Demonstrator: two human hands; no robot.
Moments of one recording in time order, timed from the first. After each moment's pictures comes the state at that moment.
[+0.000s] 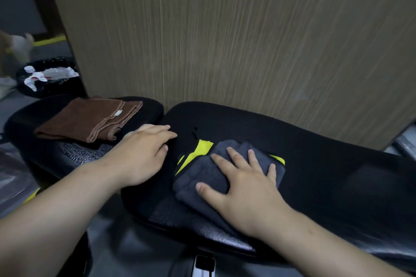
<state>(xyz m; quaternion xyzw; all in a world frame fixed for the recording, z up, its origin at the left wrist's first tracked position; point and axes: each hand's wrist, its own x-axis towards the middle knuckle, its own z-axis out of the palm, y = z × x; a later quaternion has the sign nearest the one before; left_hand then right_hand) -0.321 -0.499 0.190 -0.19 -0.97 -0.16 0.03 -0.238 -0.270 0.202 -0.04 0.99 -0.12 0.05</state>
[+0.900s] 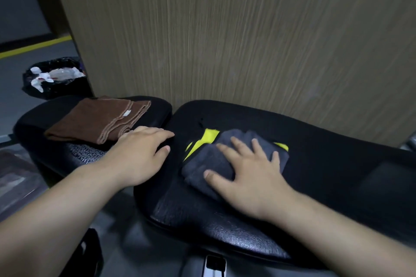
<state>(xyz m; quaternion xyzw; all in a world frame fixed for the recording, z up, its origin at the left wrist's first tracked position) -0.323 -0.519 0.190 -0.14 -0.98 -0.12 0.02 -0.264 -0.283 0.201 -0.06 0.99 -0.12 0.04</state>
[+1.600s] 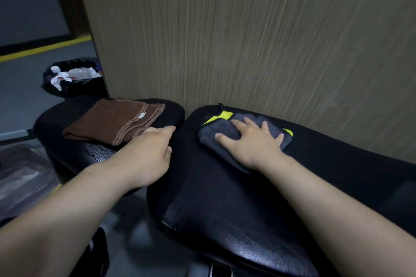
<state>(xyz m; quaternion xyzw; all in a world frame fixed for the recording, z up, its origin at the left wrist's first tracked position) -0.331 -0.532 0.186 -0.11 -0.98 -0.18 0.02 -0.363 -0.293 0.199 0.03 0.99 -0.15 0.03</state>
